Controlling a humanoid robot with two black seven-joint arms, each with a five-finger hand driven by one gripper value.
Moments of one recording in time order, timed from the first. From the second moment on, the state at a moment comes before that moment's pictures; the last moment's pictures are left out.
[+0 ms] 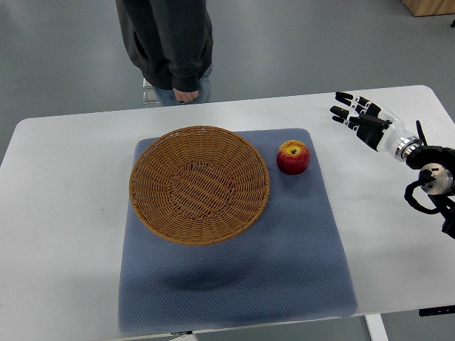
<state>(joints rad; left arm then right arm) 0.00 0.00 -0.09 -0.16 0.07 0.02 0.13 0.73 -0.30 0.77 0.47 -0.25 0.42 0.19</state>
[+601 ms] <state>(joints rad) 0.00 0.00 -0.09 -0.16 0.07 0.02 0.13 0.77 -0.29 0.77 0.48 -0.59 0.47 0.24</state>
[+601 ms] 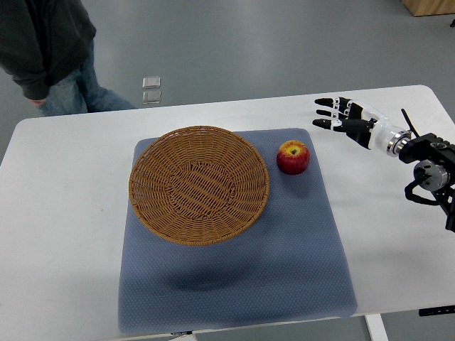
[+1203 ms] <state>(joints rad) 0.00 0.00 -0.09 -0.16 0.07 0.02 0.13 0.89 -0.27 0.53 0.53 -0.96 0.50 0.39</state>
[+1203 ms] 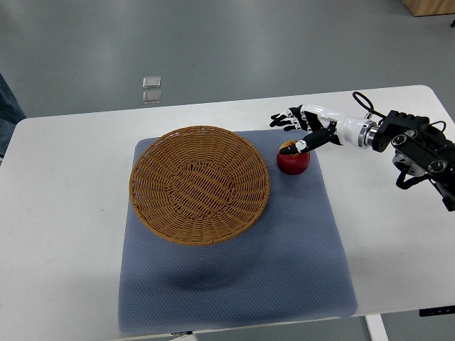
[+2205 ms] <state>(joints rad) 0.00 0.00 -0.09 -0.16 0.07 0.02 0.13 0.91 -0.27 0.34 0.52 -1.15 0.29 0.46</state>
